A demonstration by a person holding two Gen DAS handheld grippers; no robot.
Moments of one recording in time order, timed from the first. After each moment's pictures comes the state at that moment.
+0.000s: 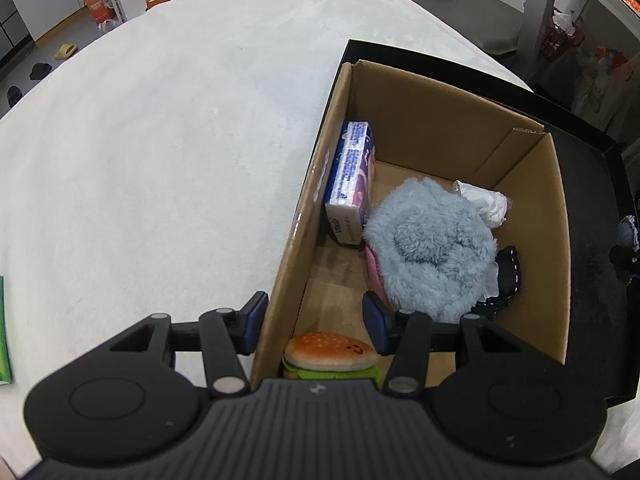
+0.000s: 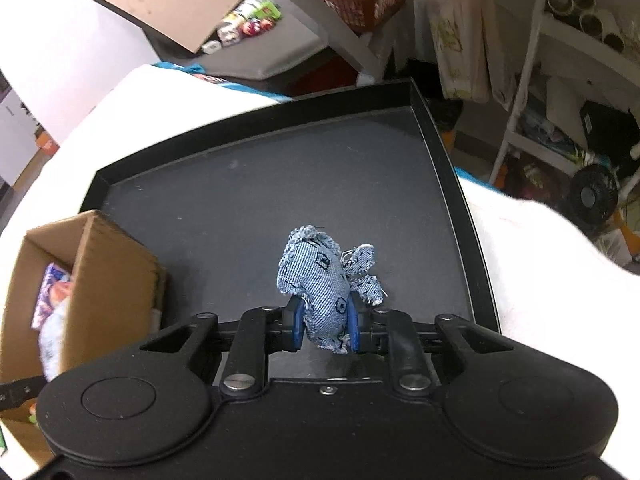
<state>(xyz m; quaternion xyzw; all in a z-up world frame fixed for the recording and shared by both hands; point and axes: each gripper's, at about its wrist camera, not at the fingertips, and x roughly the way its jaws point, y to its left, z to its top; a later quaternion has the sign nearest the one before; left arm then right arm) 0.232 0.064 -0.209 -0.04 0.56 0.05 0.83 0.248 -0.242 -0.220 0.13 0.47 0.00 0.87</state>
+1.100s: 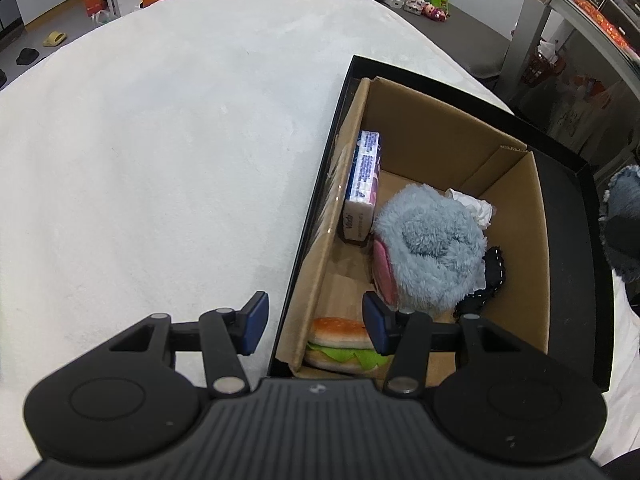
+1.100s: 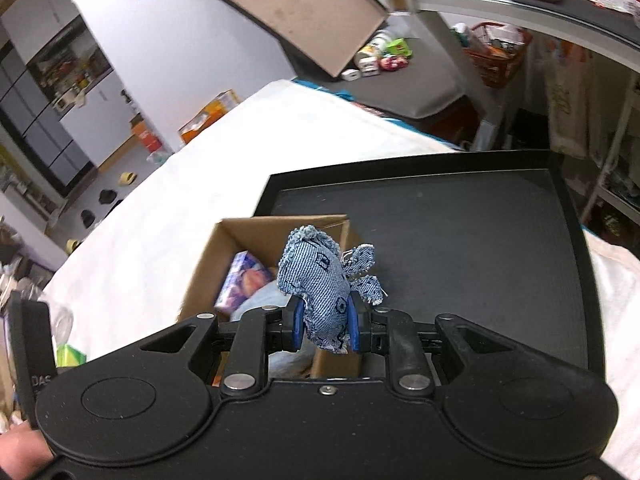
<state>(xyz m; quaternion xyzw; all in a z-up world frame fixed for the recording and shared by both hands) 0.214 0.094 -0.203 -0.09 0.53 0.02 0.84 0.208 -0.145 -0.129 0.13 0.43 0.13 0.88</state>
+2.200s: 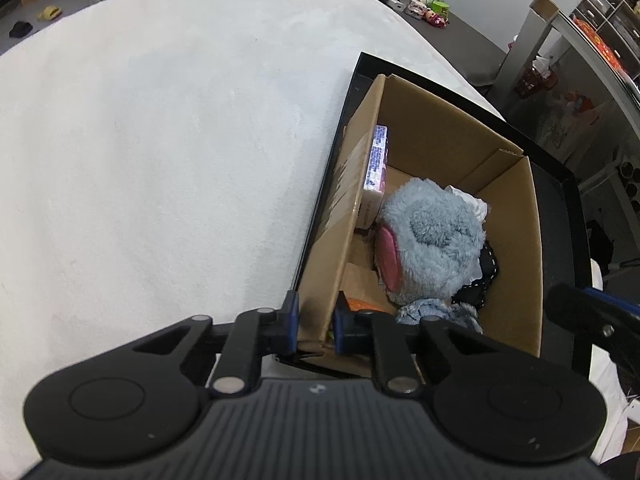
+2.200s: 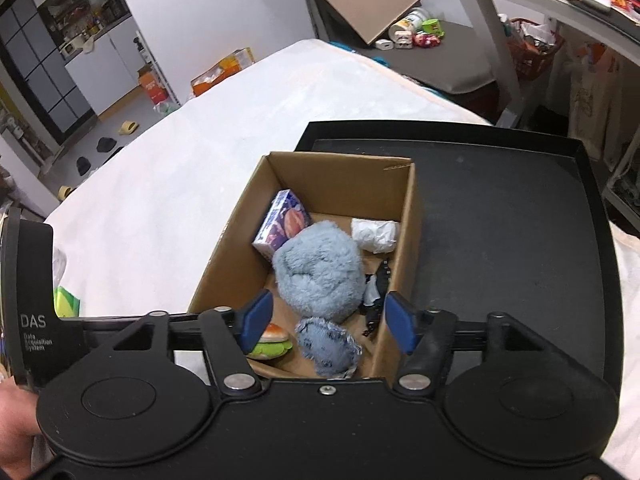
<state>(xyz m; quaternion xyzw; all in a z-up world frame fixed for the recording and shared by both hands) 0.203 0.119 -0.206 -0.14 0.54 0.00 0.83 0.178 -0.086 -0.134 0.07 0.46 0.13 0.88</state>
